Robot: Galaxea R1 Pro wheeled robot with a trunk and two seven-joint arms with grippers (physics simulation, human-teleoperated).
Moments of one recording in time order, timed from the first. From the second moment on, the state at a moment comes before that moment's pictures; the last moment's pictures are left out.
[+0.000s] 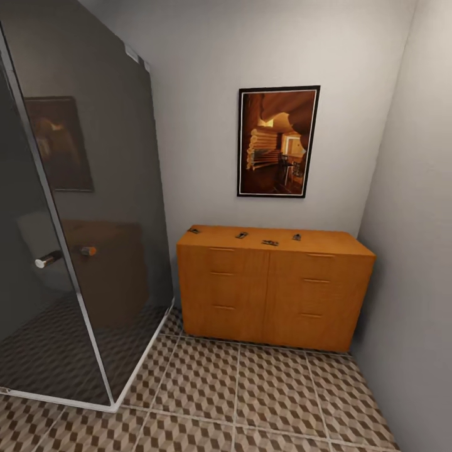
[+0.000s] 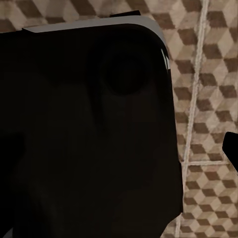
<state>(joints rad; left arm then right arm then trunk) 0.00 -0.03 0.00 -0.10 0.01 -0.01 0.00 0.00 0.00 -0.05 0.00 -0.11 -0.03 -0.01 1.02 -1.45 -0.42</state>
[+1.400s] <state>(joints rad) 0.00 -0.03 0.00 -0.10 0.00 -0.01 0.00 0.00 0.00 -0.05 0.00 -0.11 -0.03 -0.01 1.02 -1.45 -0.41</state>
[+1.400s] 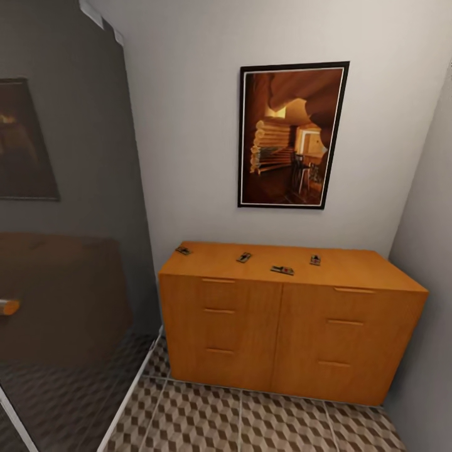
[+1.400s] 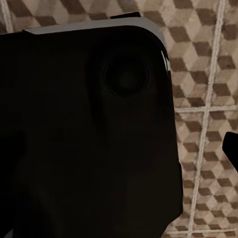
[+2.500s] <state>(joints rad) 0.00 -0.03 0.00 -0.10 0.00 -0.01 0.00 0.00 0.00 -0.05 0.00 -0.11 -0.03 -0.01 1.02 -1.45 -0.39</state>
